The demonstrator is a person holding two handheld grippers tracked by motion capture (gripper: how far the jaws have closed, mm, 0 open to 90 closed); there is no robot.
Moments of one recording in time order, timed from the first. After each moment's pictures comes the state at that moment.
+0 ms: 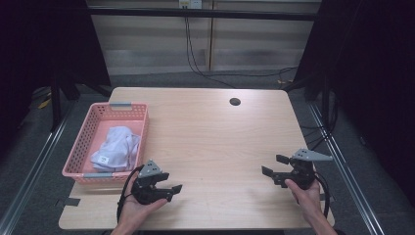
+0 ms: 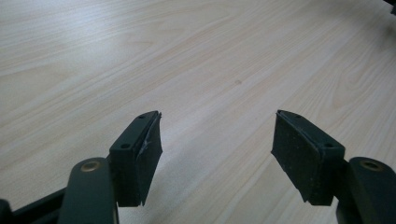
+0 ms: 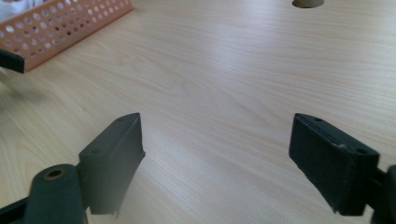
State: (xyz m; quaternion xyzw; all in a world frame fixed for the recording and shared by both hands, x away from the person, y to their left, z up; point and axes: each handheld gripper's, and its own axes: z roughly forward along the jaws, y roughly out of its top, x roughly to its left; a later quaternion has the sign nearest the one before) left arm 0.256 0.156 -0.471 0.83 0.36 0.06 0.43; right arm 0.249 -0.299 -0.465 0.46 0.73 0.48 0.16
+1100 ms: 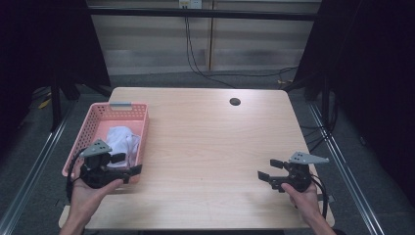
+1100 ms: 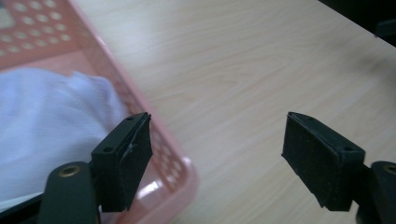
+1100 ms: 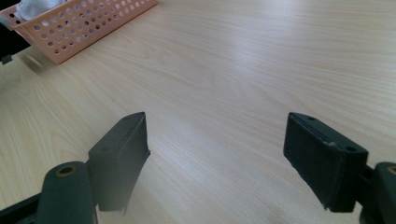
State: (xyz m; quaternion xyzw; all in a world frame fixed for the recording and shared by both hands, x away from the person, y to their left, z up) left arm 0.272 0.256 -0.389 0.79 0.41 0.12 0.43; right arm 0.244 -0.290 -0.468 0.44 0.74 0.49 0.13
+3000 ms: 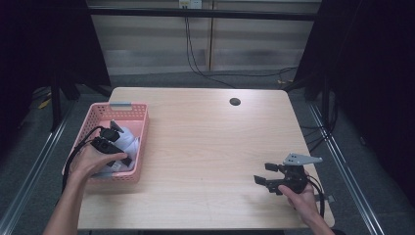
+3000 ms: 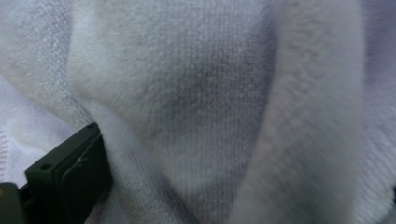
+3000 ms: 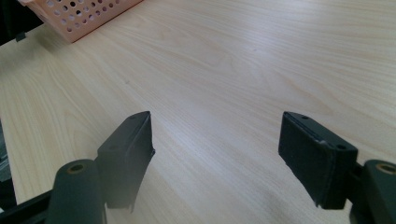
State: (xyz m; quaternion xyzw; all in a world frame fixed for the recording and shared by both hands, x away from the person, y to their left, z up) left arm 0.409 0.279 -0.463 0.87 0.49 -0.02 0.11; right arm 0.244 -0.280 -0.471 0.42 0.77 0.47 0.10
